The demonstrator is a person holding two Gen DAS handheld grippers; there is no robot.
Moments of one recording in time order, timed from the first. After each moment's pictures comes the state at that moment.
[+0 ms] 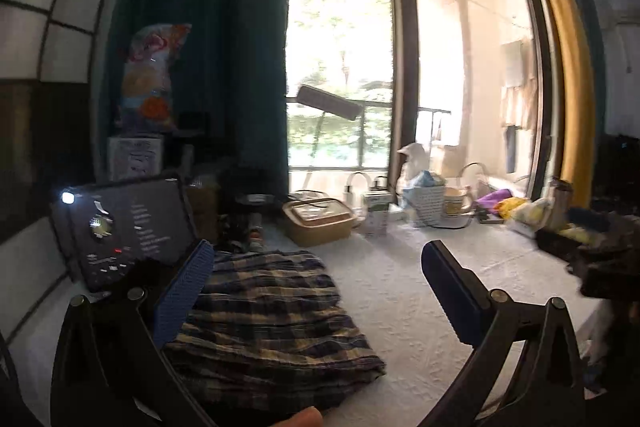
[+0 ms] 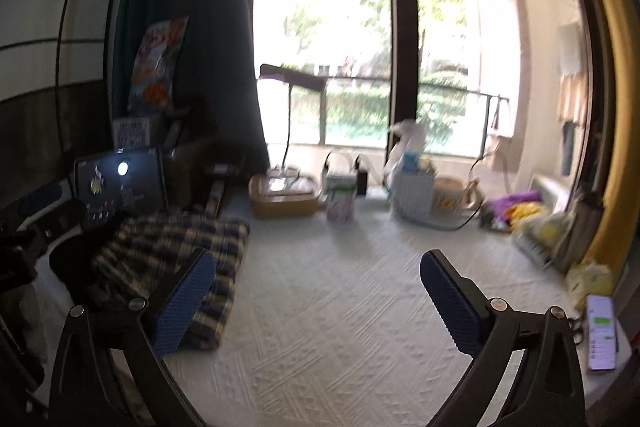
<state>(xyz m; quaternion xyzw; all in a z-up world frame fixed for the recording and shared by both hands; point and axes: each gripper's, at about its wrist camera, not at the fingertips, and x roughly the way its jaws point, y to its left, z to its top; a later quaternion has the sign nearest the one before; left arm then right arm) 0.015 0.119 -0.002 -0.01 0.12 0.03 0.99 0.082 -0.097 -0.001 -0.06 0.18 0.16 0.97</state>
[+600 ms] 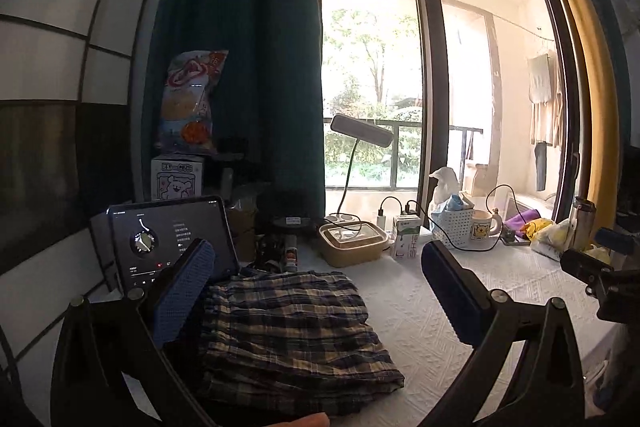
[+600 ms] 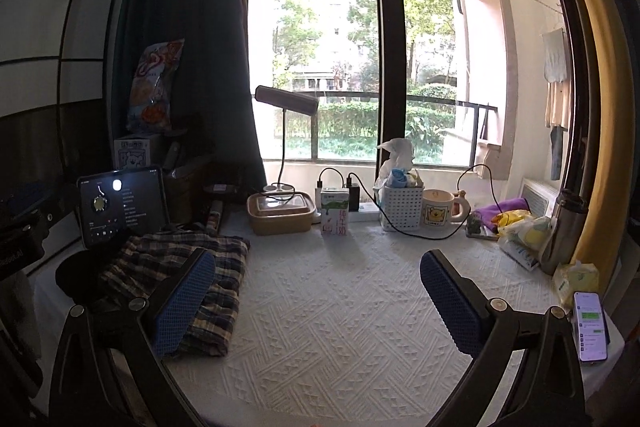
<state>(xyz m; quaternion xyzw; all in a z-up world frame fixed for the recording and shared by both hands) -0.009 0.121 0.012 -0.01 0.08 0.09 0.99 0.058 -0.098 0.011 -0.05 0.16 0.15 0.97</state>
